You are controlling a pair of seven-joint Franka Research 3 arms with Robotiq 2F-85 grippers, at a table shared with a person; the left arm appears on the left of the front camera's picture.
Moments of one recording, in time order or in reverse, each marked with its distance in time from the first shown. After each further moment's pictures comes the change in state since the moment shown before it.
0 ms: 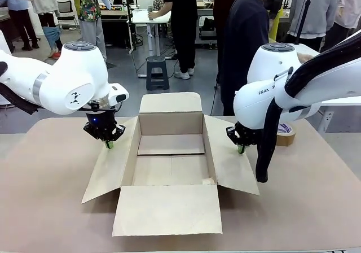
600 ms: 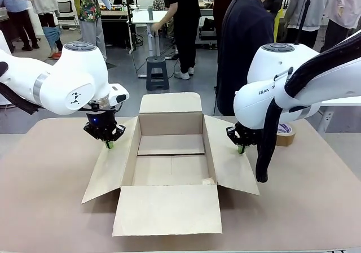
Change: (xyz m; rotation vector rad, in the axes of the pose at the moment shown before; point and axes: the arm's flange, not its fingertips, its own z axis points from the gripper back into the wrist) left arm 0.000 0.000 0.000 0.001 0.000 -0.002; right arm 0.000 0.000 0.000 0.000 0.000 -0.001
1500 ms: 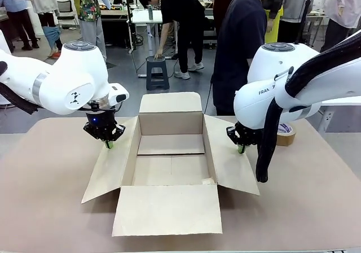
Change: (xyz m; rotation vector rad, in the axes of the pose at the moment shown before) left arm 0.000 0.000 0.000 0.000 0.000 0.000; right arm 0.000 0.000 0.000 0.000 0.000 0.000
